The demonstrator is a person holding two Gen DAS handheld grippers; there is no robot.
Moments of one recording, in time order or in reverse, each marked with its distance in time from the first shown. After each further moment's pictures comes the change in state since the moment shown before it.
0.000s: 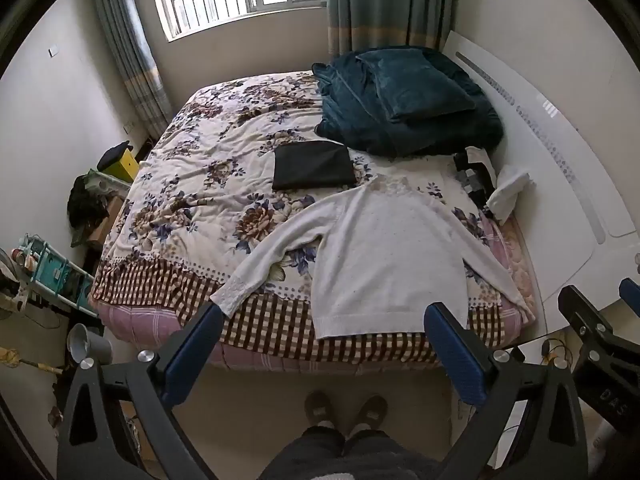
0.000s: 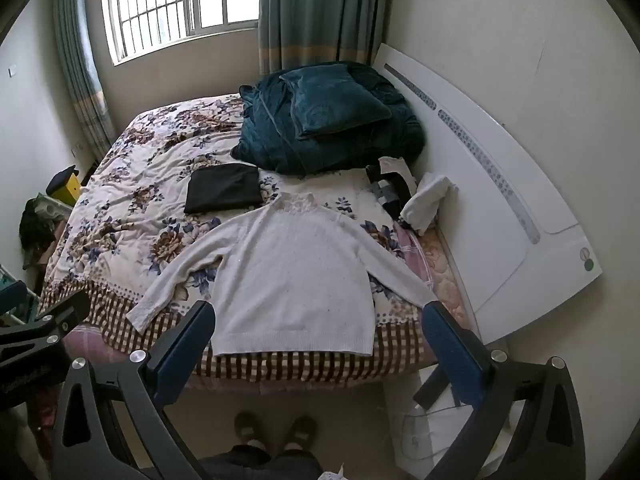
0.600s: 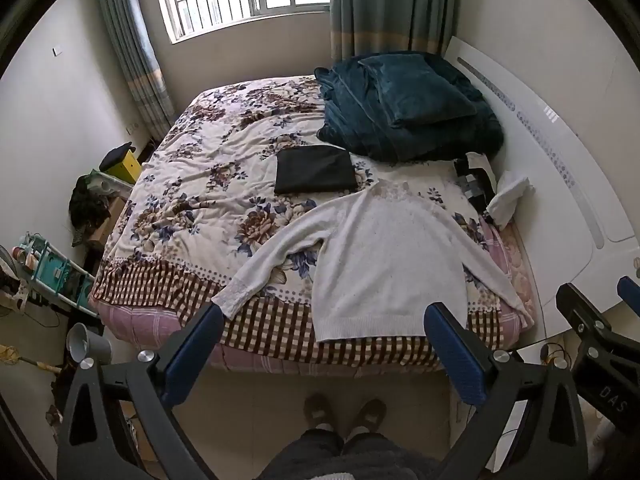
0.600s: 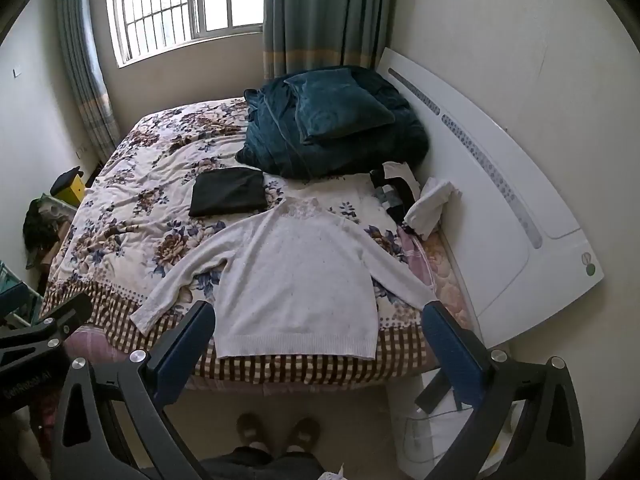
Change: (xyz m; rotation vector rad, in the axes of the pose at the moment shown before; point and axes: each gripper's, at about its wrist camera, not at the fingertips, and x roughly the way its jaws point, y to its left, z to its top) left arm -0.001 0.000 0.001 -0.009 -0.009 -0.007; right arm -0.005 0.005 0.004 0.005 -0.007 0.005
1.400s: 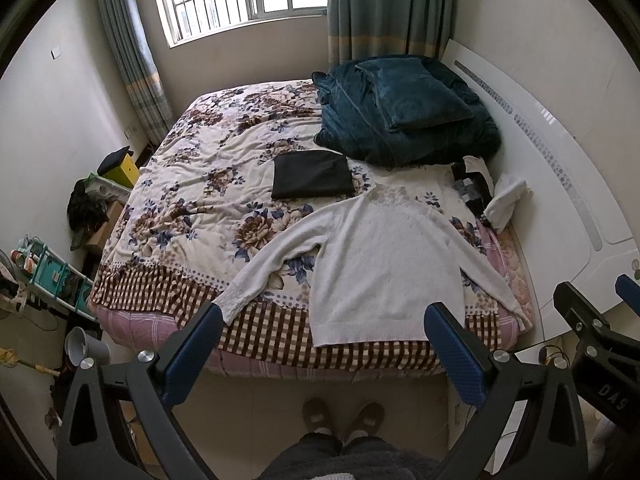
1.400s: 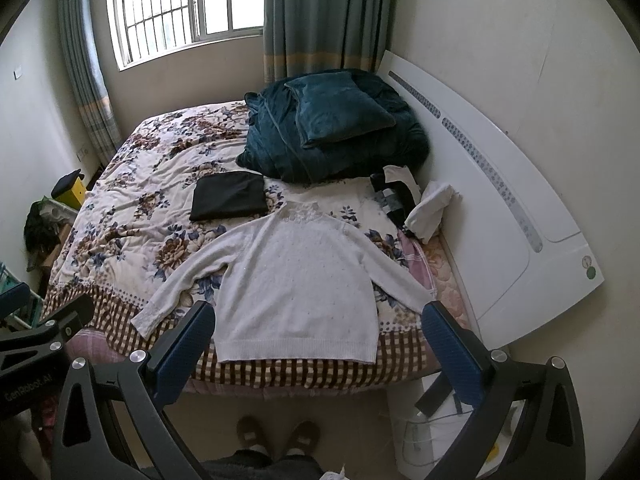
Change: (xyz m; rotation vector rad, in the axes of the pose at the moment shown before) left arm 0.002 -0.005 0.012 0.004 -0.008 -0.004; right arm -0.001 -0.003 0.015 -0.008 -0.007 0.009
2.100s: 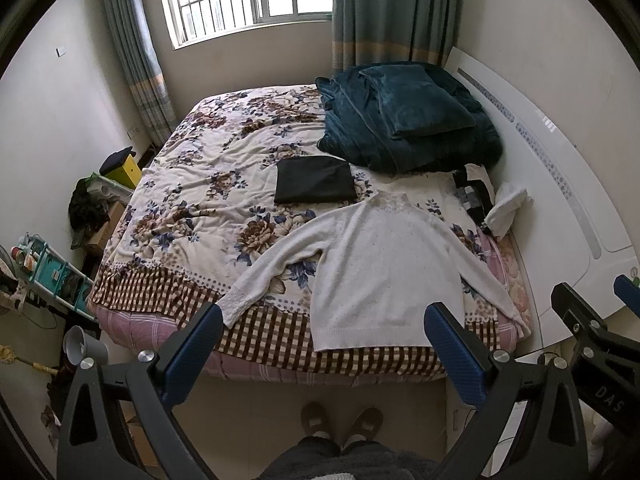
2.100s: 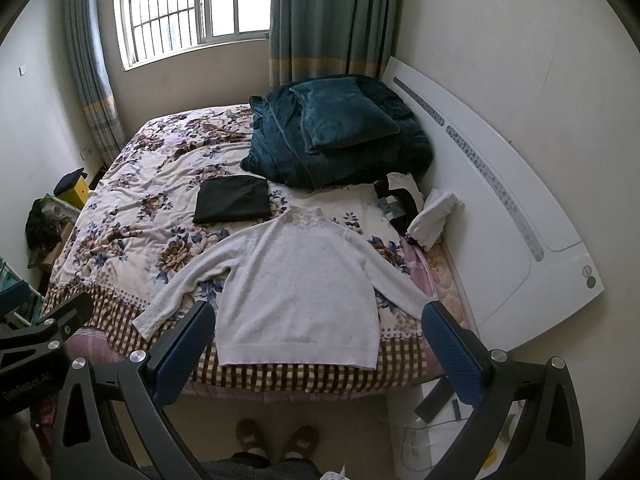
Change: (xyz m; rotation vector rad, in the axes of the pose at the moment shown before) left arm -0.011 -0.002 0.025 -0.007 -0.009 -0.003; right arm -0.004 0.004 0.008 -0.003 -0.011 0.002
